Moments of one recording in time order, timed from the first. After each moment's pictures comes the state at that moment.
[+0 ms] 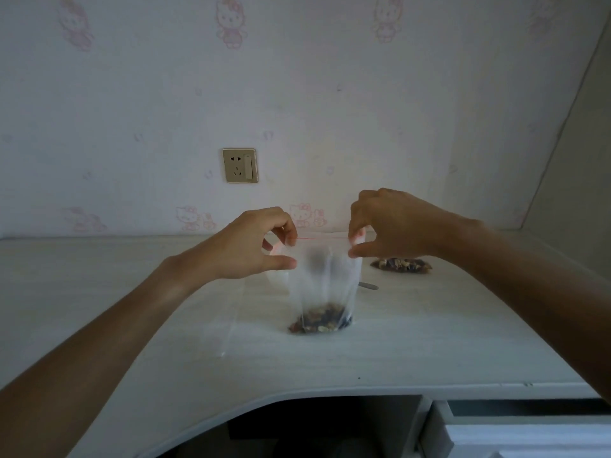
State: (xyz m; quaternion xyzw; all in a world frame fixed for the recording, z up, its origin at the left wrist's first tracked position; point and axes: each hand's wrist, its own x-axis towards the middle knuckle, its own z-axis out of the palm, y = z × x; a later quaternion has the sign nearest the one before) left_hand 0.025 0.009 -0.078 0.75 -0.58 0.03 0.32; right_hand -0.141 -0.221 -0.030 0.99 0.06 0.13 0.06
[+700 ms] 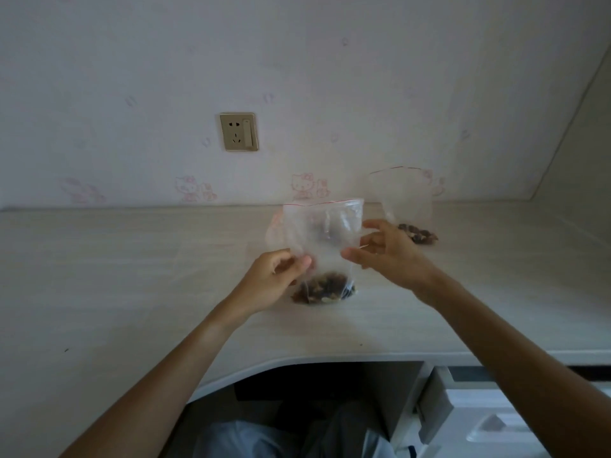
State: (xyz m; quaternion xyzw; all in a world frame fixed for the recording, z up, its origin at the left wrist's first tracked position) left_hand -0.008 -0.011 -0.202 0.72 -0.36 -0.16 0.57; right_hand -0.145 -0.224 -0.162 0.83 -0.15 0.15 -0.51
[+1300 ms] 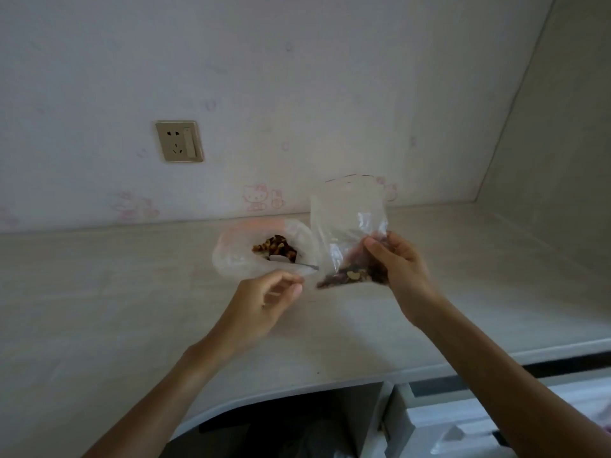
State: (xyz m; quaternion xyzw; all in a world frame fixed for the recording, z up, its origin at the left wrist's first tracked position) left_hand -0.021 -0.058 -0.224 0.71 -0.48 -0.09 0.51; right_hand -0.177 -0.272 -0.179 0.67 -0.19 0.31 -0.65
